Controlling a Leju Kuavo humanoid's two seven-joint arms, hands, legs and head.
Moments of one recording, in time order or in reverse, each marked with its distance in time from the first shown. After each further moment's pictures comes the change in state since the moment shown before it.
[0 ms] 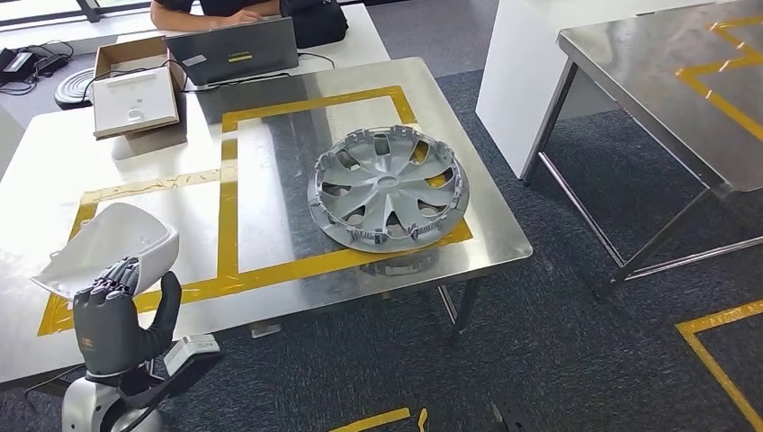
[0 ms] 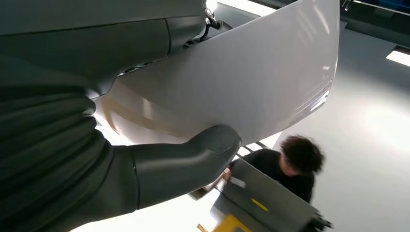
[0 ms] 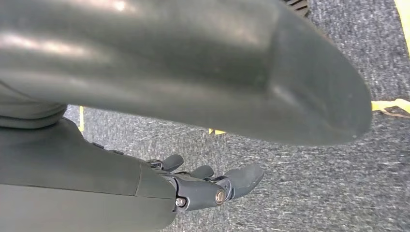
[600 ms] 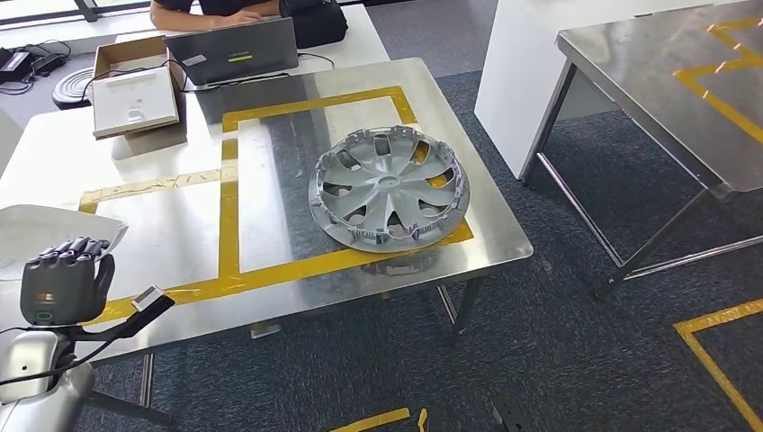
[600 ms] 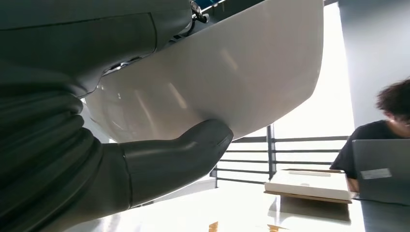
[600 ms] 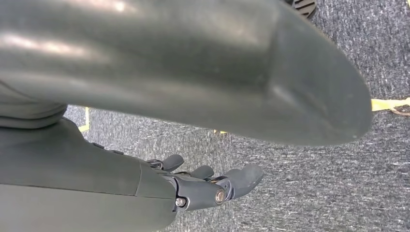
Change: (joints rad) left arm -0.424 0.264 0.093 0.799 -0.285 0.257 0.099; right arm 0.002 0.000 0.000 0.000 0.010 0.001 0.012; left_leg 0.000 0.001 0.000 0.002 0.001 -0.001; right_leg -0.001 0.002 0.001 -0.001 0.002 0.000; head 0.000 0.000
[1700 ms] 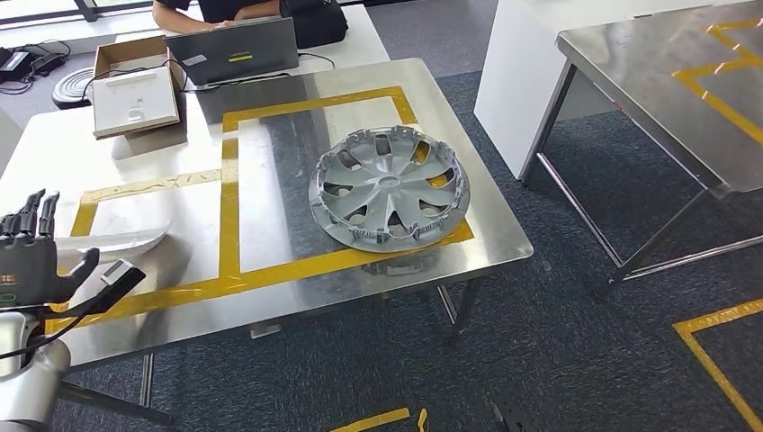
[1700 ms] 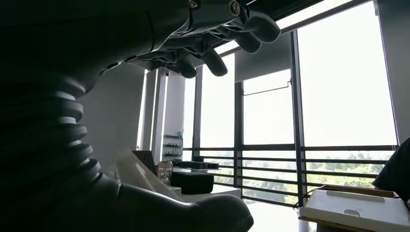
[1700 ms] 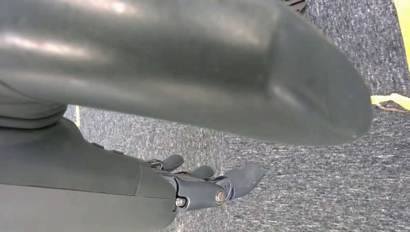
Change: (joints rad) left arm -0.113 -0.044 0.259 0.099 -0.202 0.007 -0.047; right arm 0.000 0.000 0.000 0.000 0.001 -0.016 -0.037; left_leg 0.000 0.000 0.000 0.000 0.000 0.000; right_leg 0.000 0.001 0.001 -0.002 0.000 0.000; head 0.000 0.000
